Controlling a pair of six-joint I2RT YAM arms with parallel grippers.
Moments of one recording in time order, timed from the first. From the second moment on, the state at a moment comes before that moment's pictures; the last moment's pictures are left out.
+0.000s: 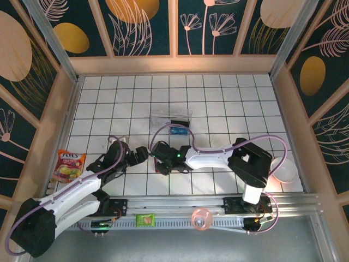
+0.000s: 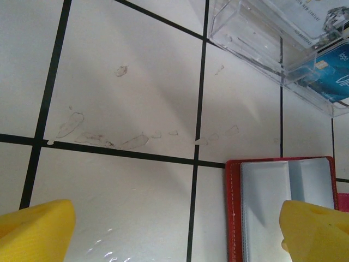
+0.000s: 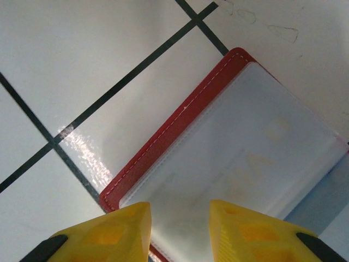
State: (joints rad) left arm -0.55 0.89 0.29 -0.19 0.00 -0.84; right arm 1.19 1.79 1.04 -0.33 0.10 0.23
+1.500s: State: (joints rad) left arm -0.59 1.22 0.34 0.04 0.23 -0.82; right arm 1.15 1.70 0.89 -0.06 0.02 0.35
